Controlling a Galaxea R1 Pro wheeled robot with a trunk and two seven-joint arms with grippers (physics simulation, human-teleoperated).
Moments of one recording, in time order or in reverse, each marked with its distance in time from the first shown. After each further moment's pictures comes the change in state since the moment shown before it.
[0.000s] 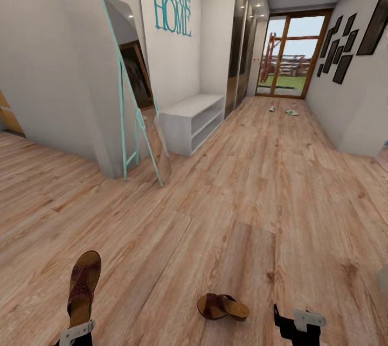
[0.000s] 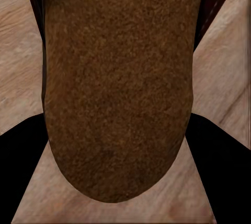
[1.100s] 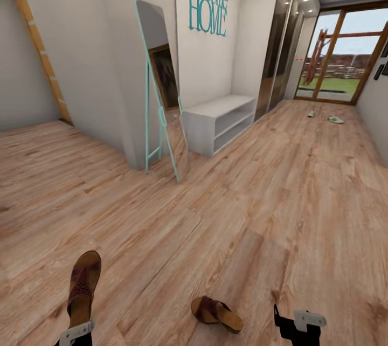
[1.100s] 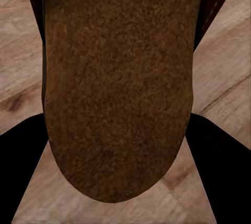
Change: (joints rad) left arm 0.000 0.000 0.000 0.000 0.000 0.000 0.000; right arm 0.000 0.000 0.000 0.002 0.000 0.000 0.000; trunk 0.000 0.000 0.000
